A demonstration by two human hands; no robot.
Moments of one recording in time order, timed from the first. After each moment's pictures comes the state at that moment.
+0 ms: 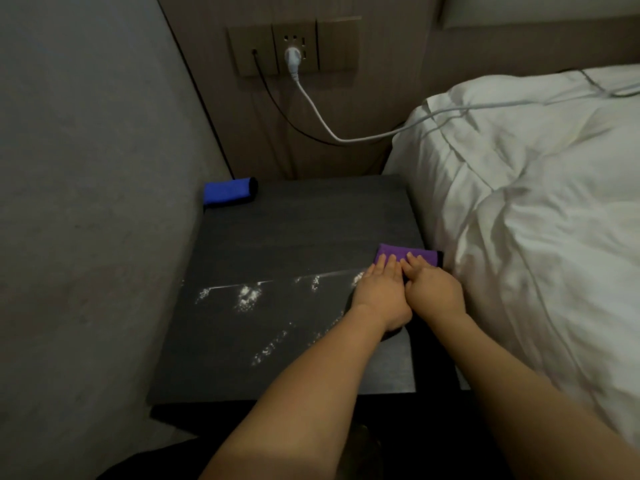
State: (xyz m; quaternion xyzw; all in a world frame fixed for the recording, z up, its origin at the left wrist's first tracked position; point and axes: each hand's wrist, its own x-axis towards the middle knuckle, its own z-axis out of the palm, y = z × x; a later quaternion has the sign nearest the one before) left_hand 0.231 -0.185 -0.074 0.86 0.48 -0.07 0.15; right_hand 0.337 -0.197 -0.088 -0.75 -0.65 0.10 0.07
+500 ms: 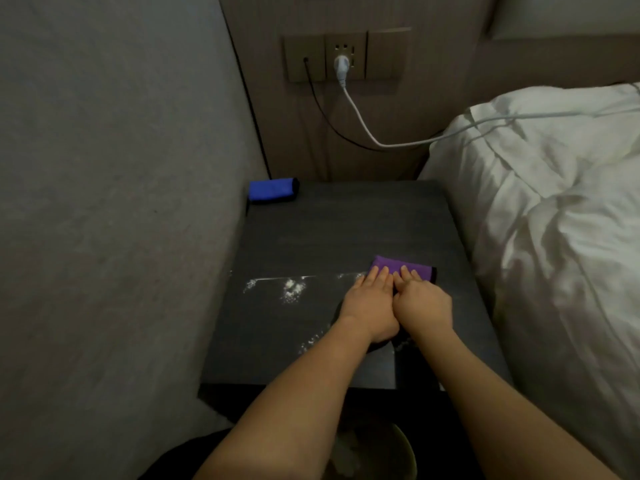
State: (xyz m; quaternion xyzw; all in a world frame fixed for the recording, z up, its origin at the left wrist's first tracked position) left_hand 0.142 -0.194 -0.079 0.85 0.50 -0.07 0.16; right_hand 0.246 -0.205 -0.086 -0.75 -0.65 0.10 0.05
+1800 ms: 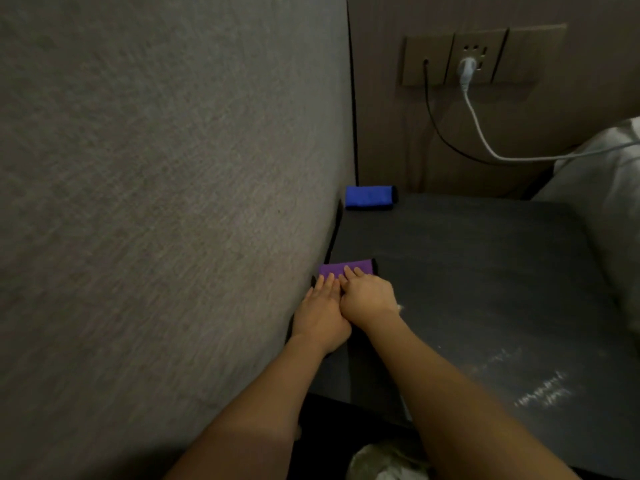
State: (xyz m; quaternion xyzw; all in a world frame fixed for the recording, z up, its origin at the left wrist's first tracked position) left_hand -0.071 -0.185 -0.080 0.71 0.68 -0.04 0.14; right_hand 0.023 -0.140 -0.086 -0.57 -0.81 0.15 0.03
